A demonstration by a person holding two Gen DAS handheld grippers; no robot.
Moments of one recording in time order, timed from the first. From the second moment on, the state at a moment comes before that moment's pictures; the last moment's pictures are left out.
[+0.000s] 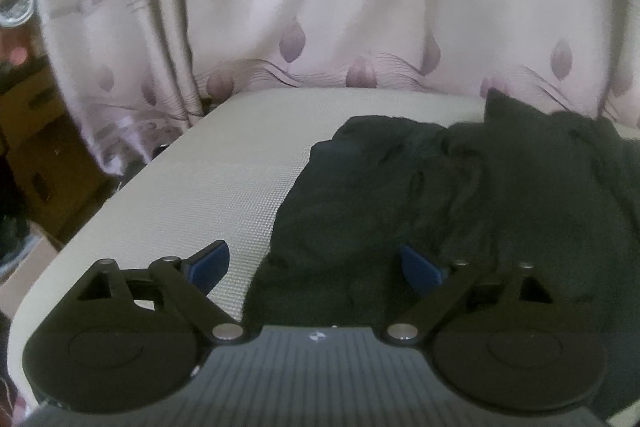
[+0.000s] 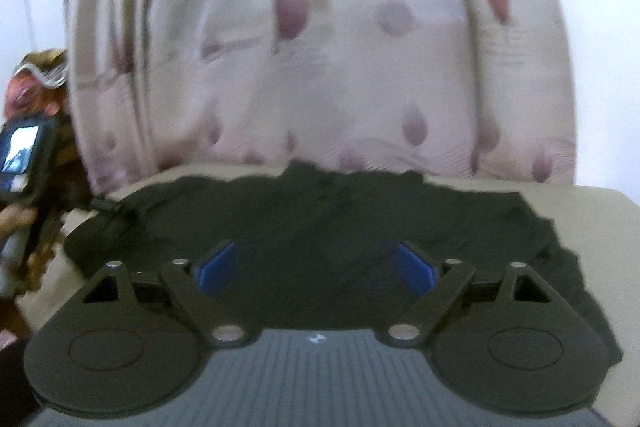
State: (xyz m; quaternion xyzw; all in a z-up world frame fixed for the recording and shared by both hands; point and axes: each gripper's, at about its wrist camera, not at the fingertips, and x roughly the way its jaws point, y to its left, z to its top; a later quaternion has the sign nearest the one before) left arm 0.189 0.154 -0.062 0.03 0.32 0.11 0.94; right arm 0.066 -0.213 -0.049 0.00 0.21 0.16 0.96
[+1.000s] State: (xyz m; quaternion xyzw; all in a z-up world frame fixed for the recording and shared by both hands) left arm 0.316 0.259 -0.116 -0.15 0.45 -0.30 0.83; right arm 0.071 -0.173 -0.052 0.04 0.26 0.19 0.95
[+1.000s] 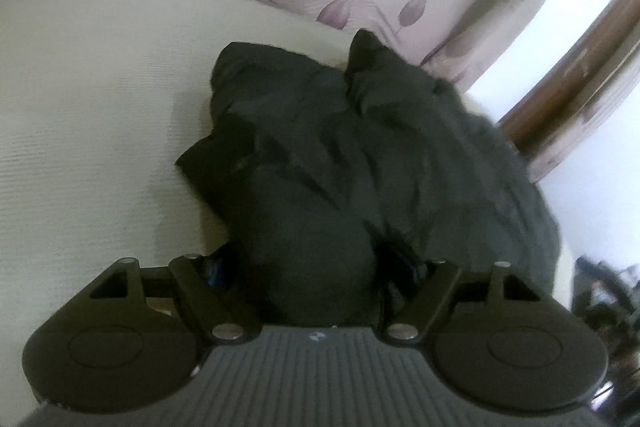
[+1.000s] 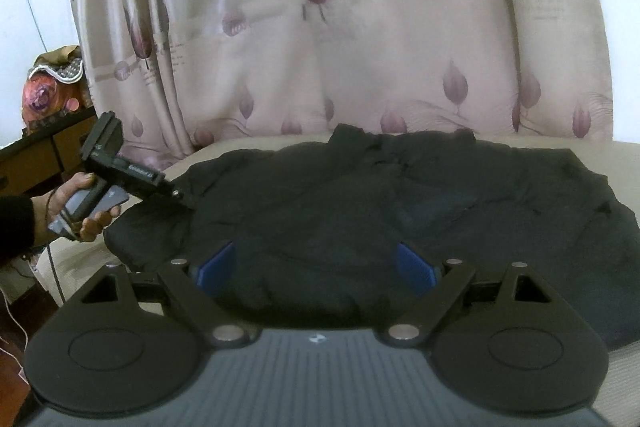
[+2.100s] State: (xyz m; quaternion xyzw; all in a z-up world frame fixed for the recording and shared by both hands) left arm 0.153 0.279 -0.071 -0.29 0.37 -0.24 0.85; right arm 0.144 -0.132 -0.080 -0.18 0.26 0.31 0.90
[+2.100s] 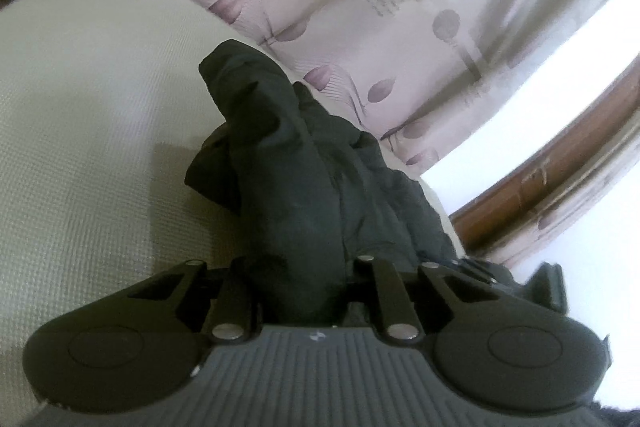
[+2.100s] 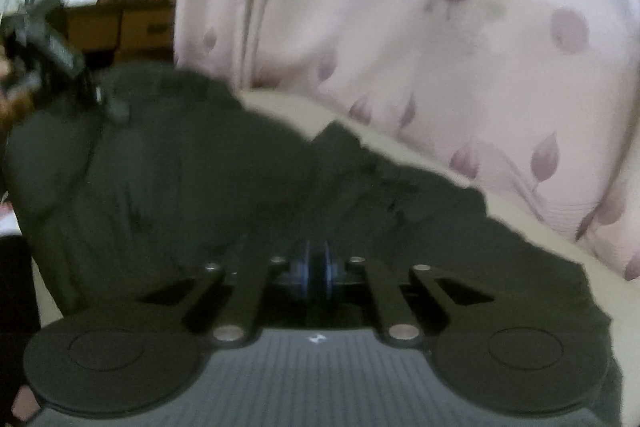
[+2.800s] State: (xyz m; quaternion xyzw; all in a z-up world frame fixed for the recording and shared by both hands) left arm 0.188 0.268 -0.118 -0.24 0.42 -0.31 0.82; right arm 0.164 -0.144 -0.097 -0.11 0.31 0.33 0.89
